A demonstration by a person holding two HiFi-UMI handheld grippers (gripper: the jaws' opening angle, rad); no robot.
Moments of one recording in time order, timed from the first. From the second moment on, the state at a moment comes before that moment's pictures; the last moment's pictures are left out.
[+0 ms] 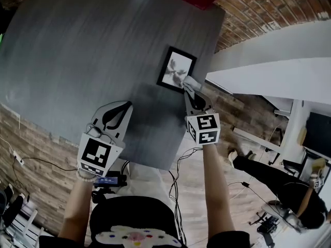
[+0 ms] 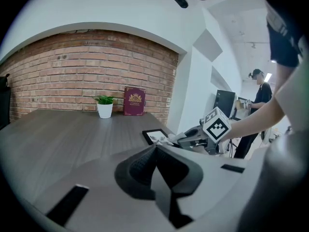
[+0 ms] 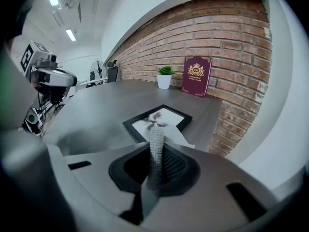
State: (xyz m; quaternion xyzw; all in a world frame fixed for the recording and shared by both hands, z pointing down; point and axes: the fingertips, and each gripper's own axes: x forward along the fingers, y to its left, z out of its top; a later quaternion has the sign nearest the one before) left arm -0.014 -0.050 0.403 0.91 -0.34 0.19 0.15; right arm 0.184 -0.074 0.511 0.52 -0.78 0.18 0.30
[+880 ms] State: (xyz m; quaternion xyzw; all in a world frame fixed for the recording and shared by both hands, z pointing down) left arm -0.021 -0.048 0.399 0.91 -0.34 0.18 0.15; right arm 0.142 -0.058 0.502 0.54 -0.77 0.23 0.25
